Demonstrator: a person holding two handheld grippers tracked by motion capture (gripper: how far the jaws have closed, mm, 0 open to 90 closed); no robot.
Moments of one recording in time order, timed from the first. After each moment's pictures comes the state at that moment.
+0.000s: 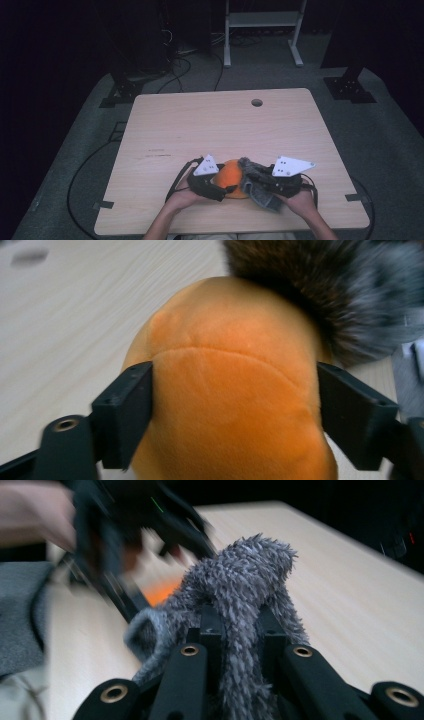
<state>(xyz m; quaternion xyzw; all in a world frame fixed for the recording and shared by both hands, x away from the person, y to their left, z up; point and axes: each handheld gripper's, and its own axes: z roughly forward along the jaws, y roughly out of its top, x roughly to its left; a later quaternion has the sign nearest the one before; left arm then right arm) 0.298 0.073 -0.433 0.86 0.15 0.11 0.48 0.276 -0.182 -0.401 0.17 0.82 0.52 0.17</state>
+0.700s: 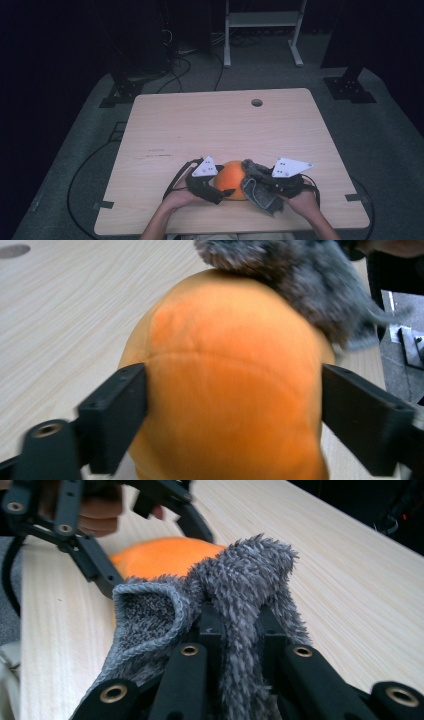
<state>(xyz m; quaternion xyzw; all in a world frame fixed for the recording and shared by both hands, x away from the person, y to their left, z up) 0.306 0.084 -0.432 0.86 0.17 0.08 0.47 0.281 -0.190 -0.417 0.19 0.84 0.48 0.18</state>
